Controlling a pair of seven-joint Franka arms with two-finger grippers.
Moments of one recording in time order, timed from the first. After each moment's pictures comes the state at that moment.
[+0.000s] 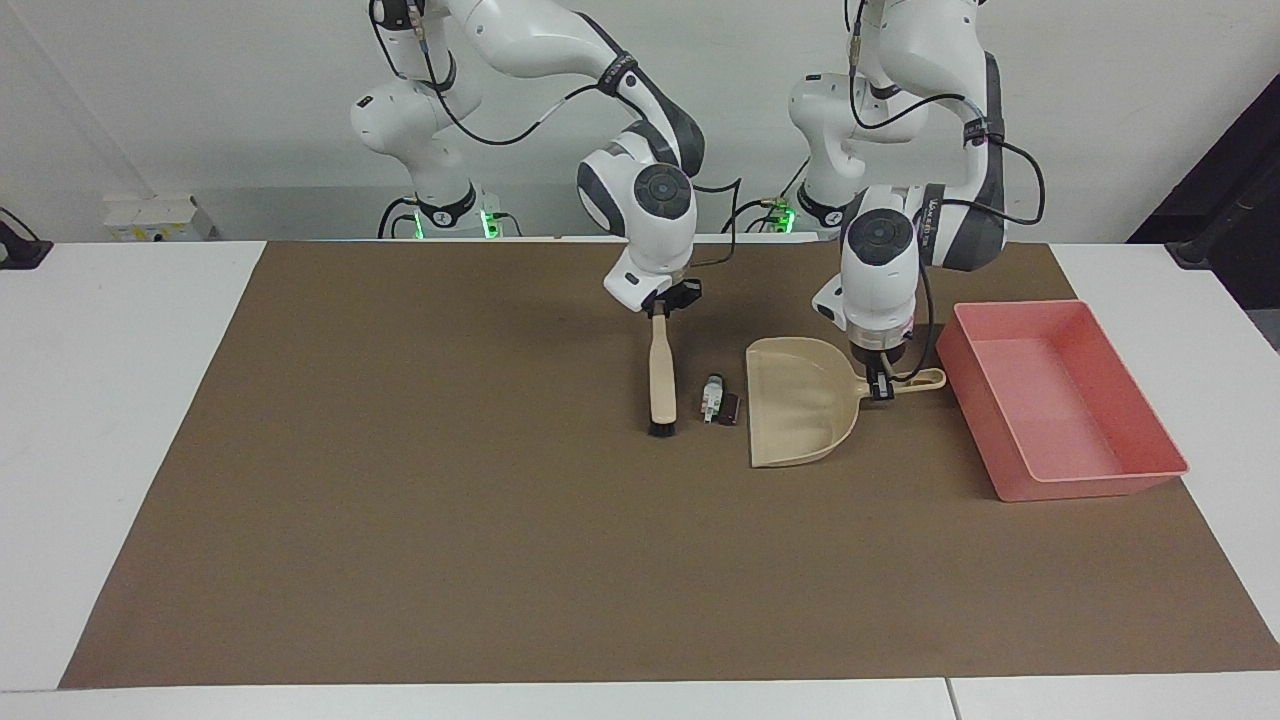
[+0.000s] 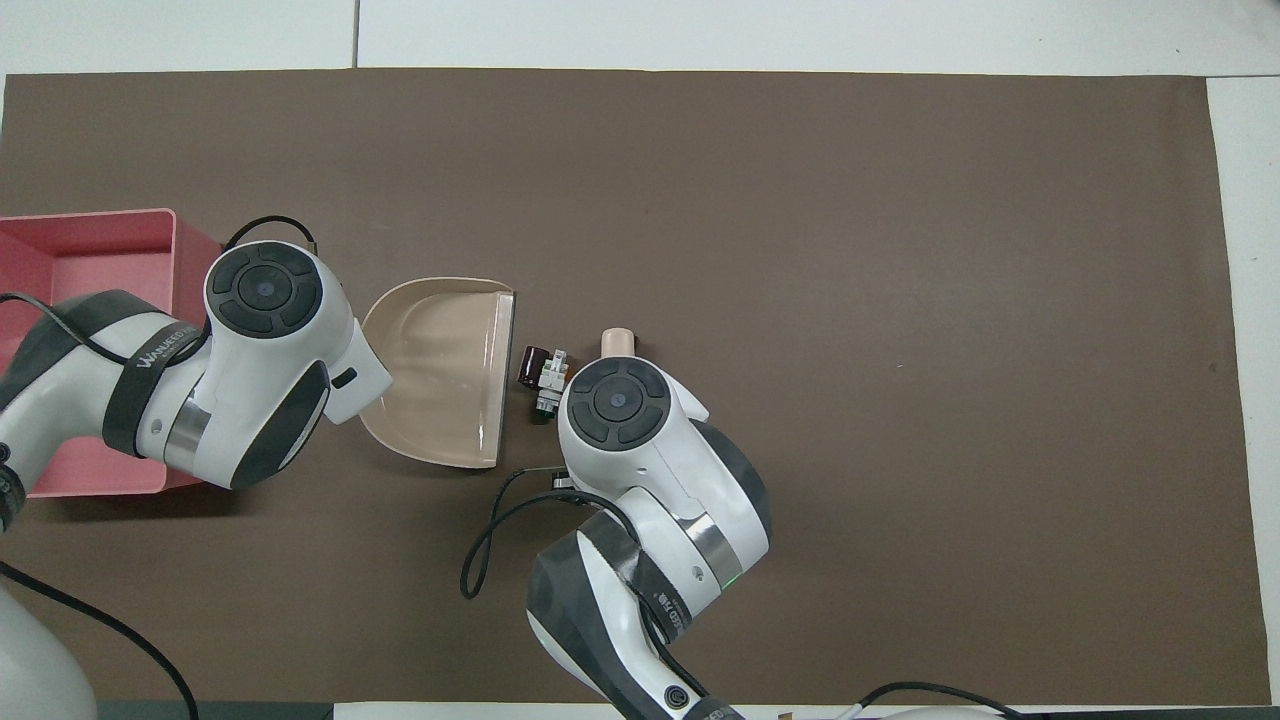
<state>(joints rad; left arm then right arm) -0.34 0.11 0.02 -2.10 0.35 2.12 1.23 0.78 0.29 -0.02 -1.86 0.23 1.99 0.67</state>
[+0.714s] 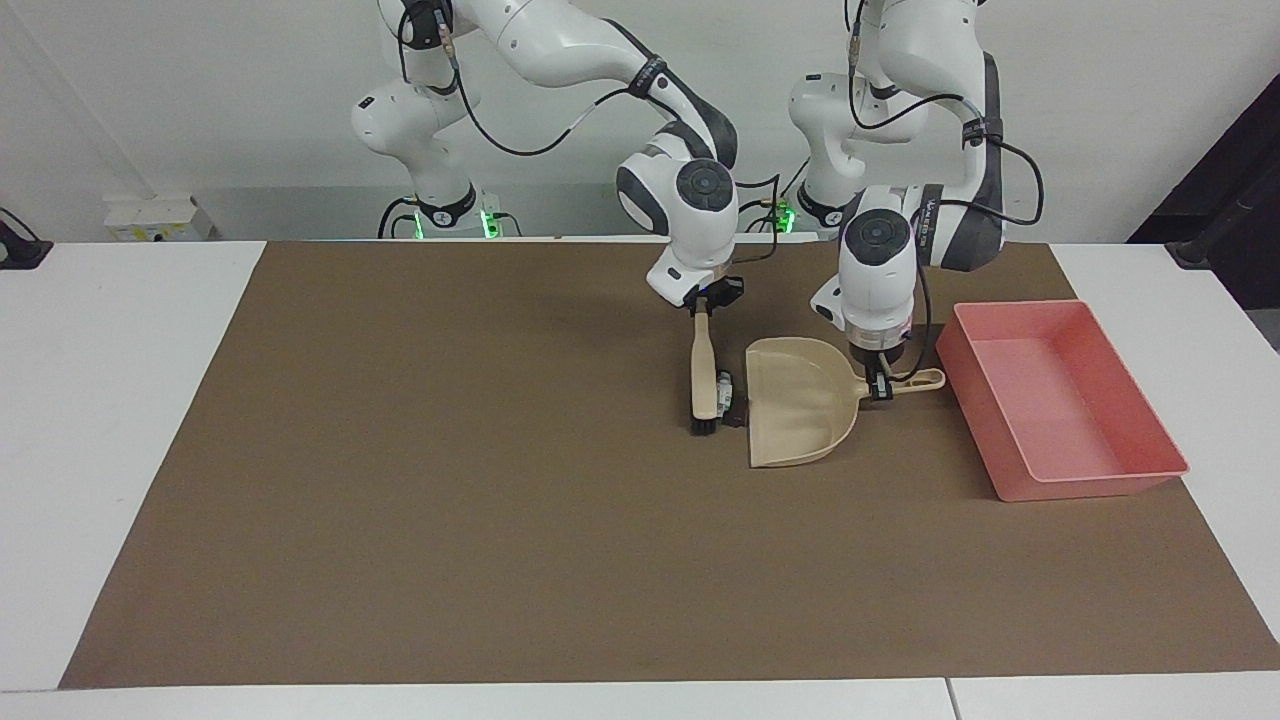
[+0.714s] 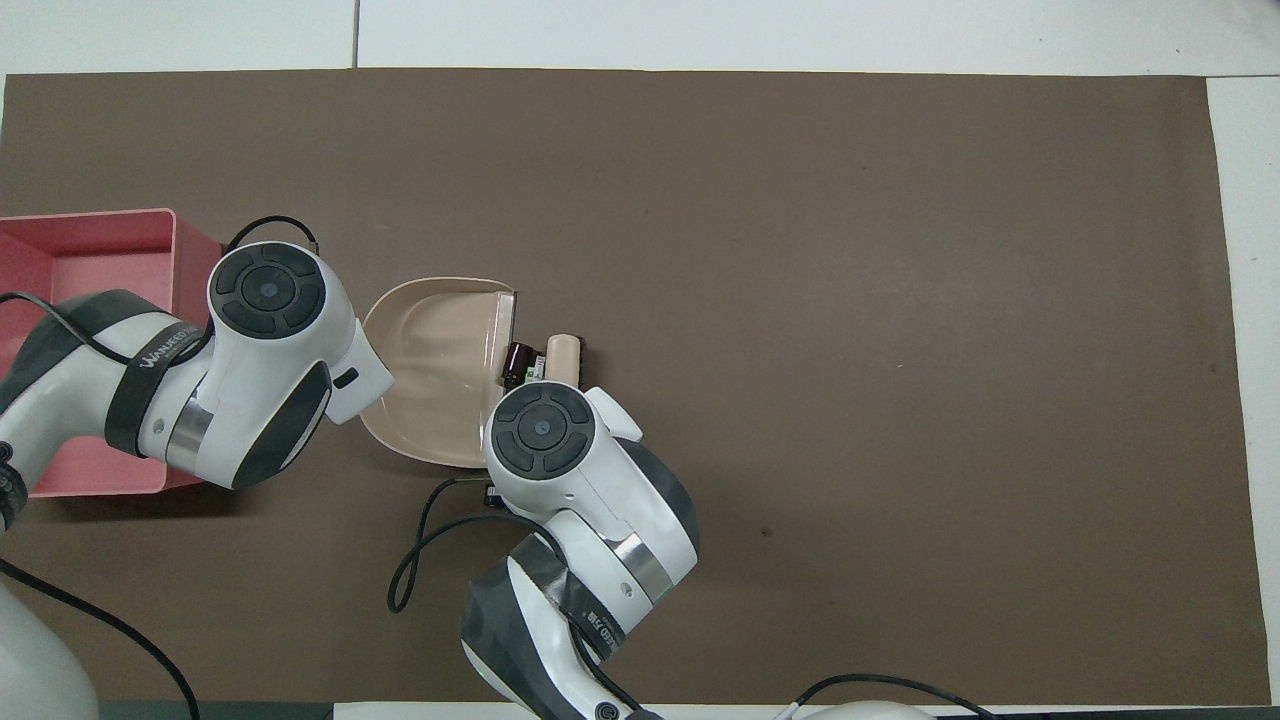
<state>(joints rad) -0.34 0.11 0.02 -2.10 0.36 2.12 1.23 0.82 0.37 0.02 -1.77 0.26 2.07 0.77</state>
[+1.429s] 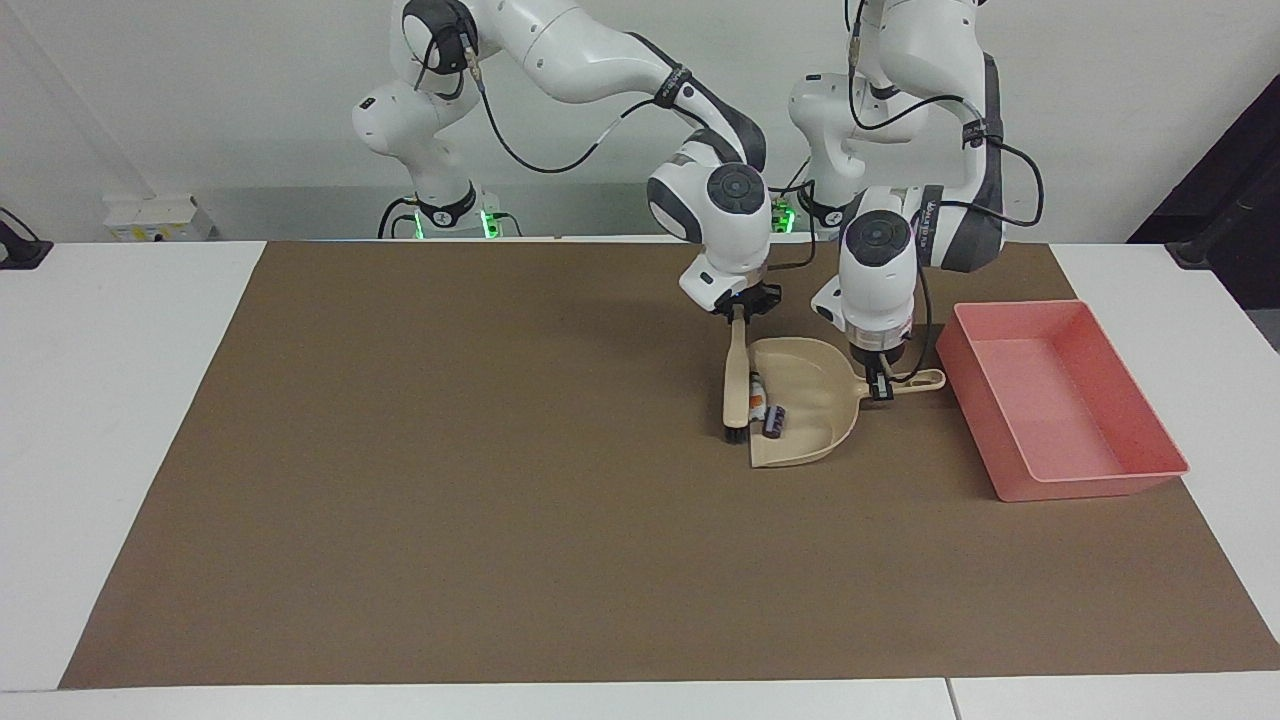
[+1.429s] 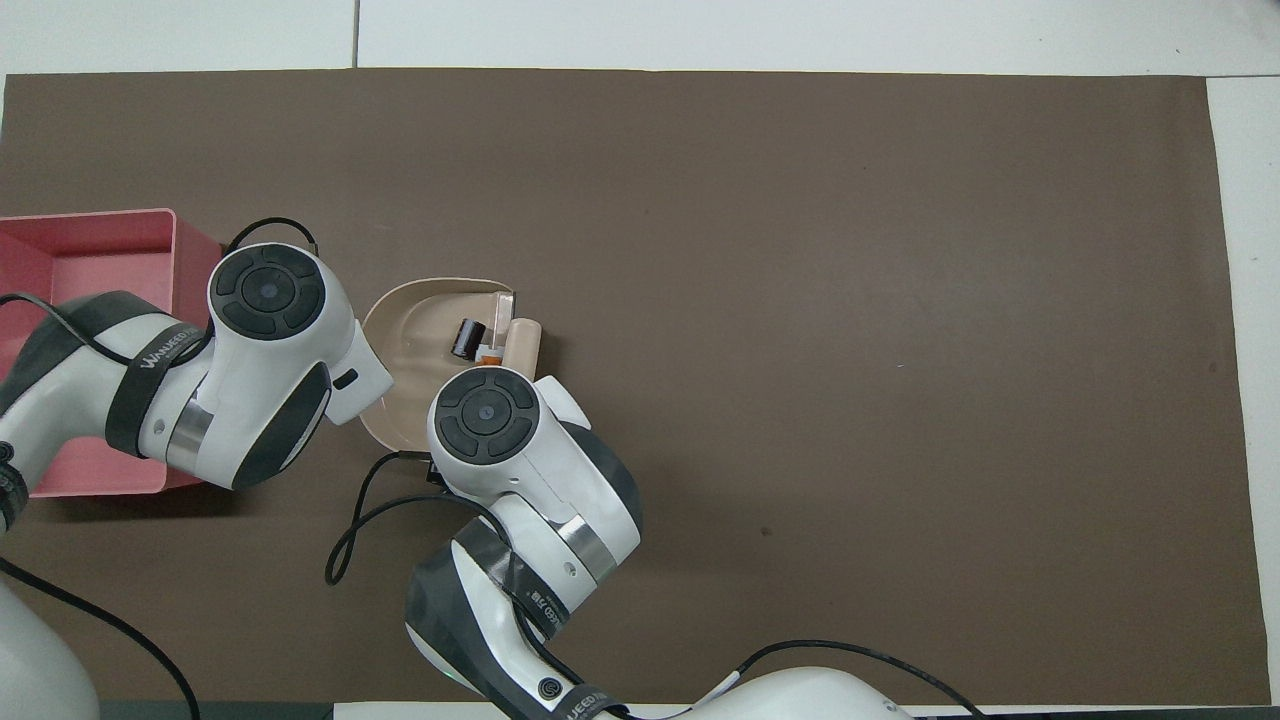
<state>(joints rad) -0.34 0.11 0.02 -2.11 0.36 2.12 1.23 0.85 0.51 0.03 -1.57 0.29 2.08 0.88</state>
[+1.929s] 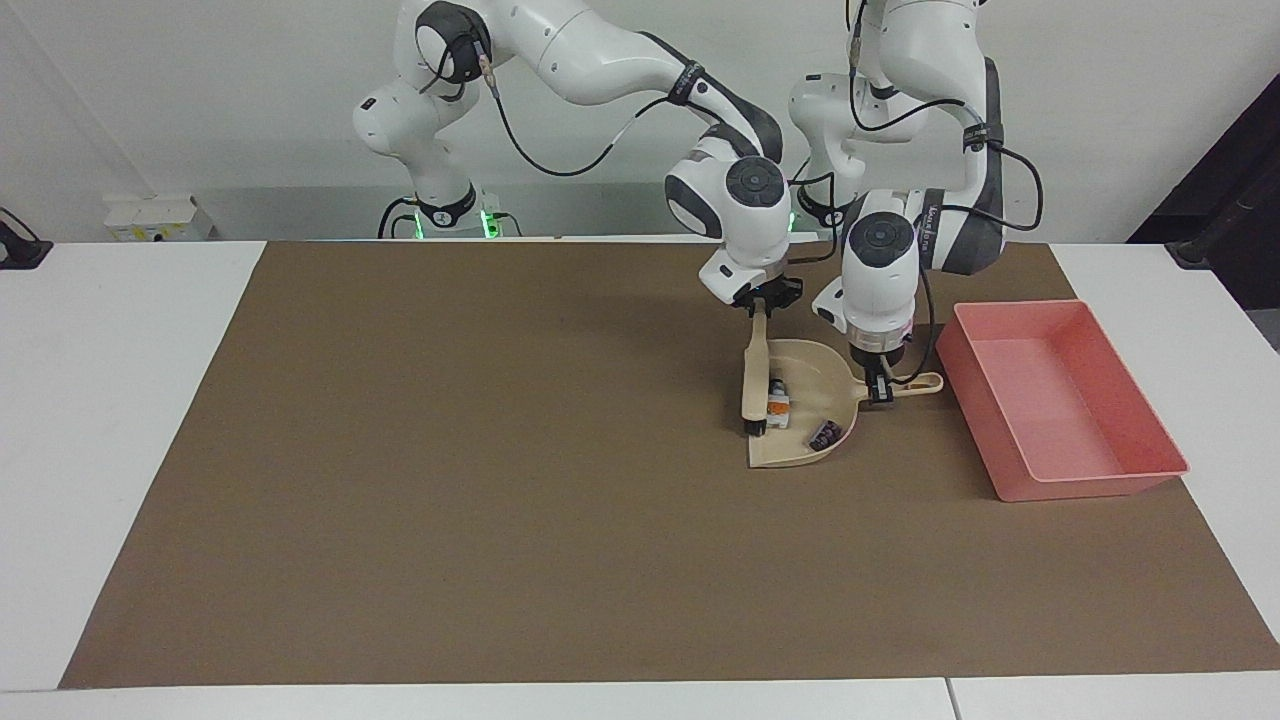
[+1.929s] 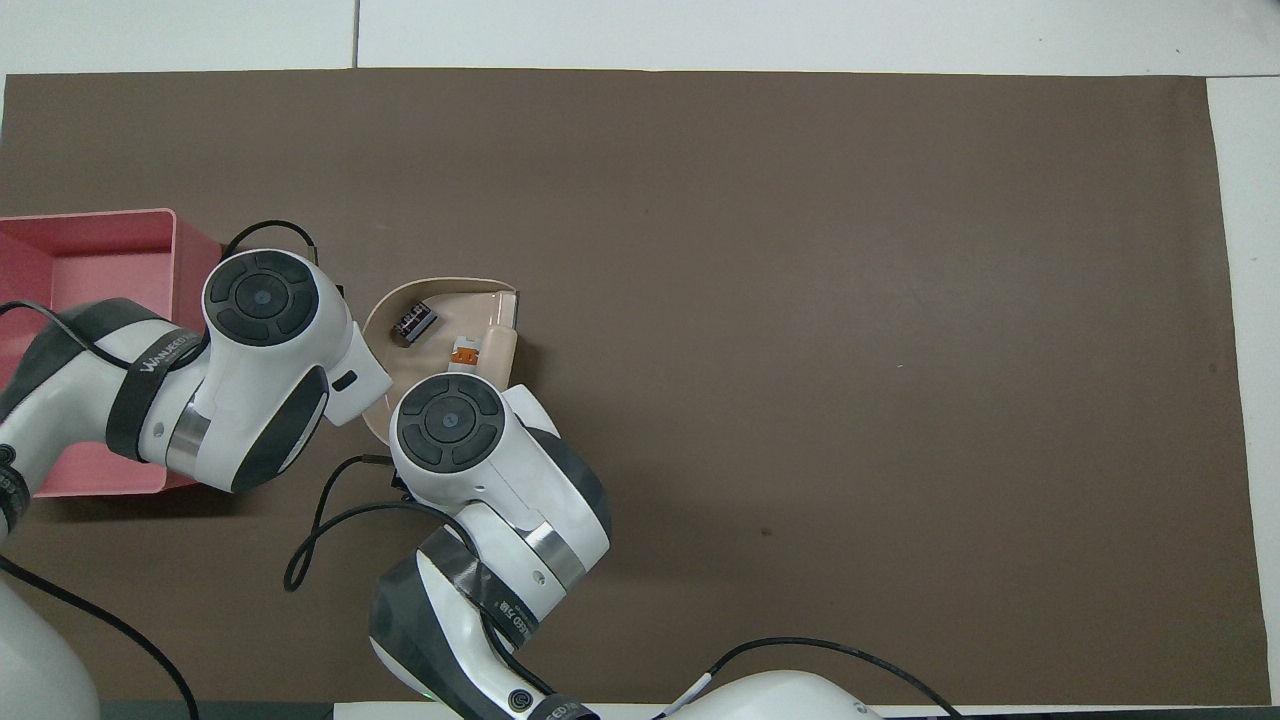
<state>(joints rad) -0.33 0.11 0.03 -2.13 0.34 2.17 1.23 0.87 0.55 0.03 -1.48 0.32 2.03 0.93</state>
